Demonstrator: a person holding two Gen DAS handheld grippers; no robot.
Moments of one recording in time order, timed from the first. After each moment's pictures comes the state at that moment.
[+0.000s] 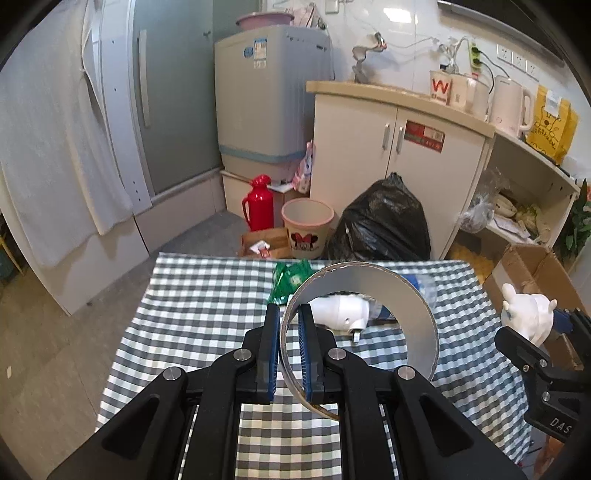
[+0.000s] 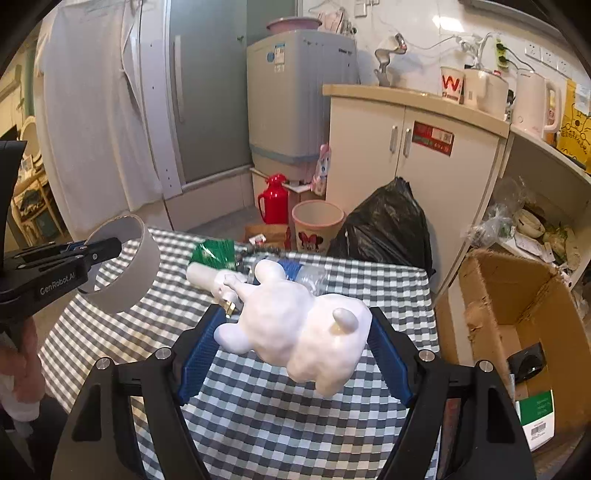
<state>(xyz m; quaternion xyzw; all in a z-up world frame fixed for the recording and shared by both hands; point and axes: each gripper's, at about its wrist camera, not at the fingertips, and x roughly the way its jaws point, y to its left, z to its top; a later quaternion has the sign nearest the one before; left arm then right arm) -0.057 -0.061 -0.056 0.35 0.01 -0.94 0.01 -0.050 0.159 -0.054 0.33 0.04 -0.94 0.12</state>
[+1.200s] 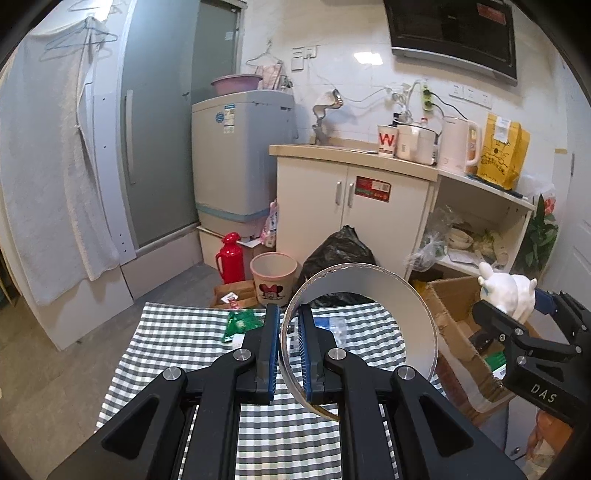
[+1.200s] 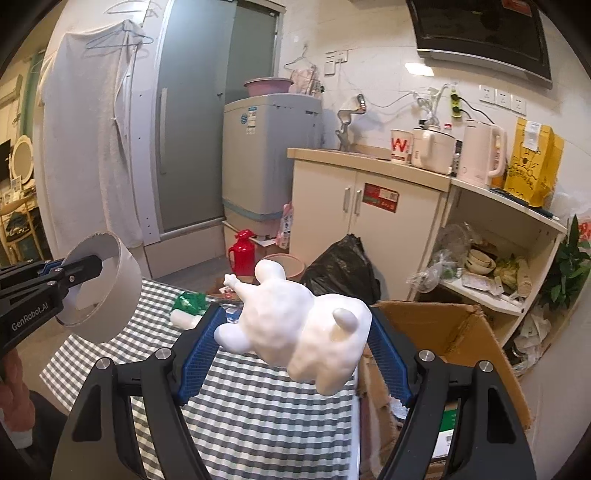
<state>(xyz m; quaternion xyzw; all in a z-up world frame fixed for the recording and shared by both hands) 0.018 0.011 0.027 0.26 0.01 -0.97 -0.03 0.017 0.220 0.034 0.23 0.05 -0.97 0.07</state>
